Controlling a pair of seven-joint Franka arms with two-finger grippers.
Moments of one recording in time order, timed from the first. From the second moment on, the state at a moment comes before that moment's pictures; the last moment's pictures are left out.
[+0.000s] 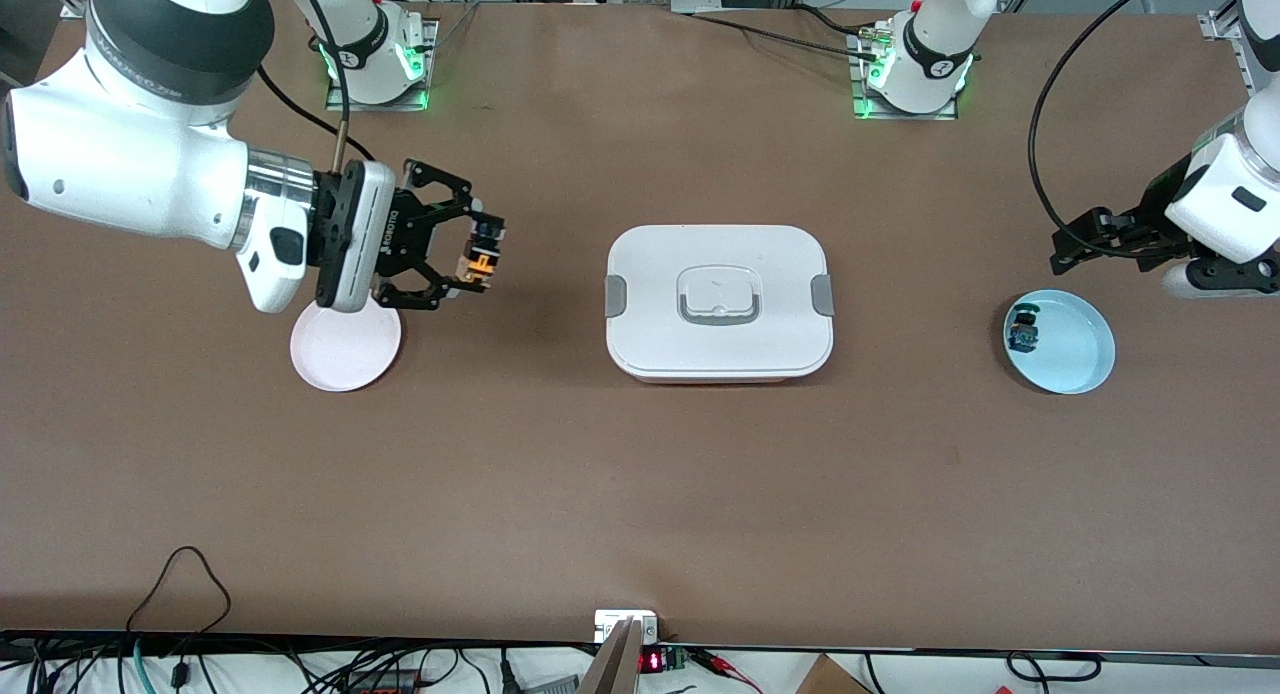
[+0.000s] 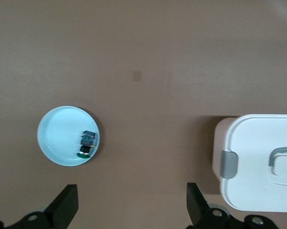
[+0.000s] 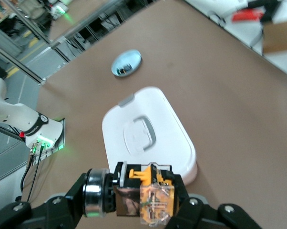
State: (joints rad) left arm 0.06 0.08 -0.12 -1.57 -0.03 1.65 -0.12; right arm 0.16 0.25 0.18 -1.54 0.84 1.89 -1.00
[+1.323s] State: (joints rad) left arm 0.15 0.19 -0.11 -1.53 -0.53 1.47 -0.11; right arm 0.52 0.40 0.19 -1.55 1.56 2.27 -1.60
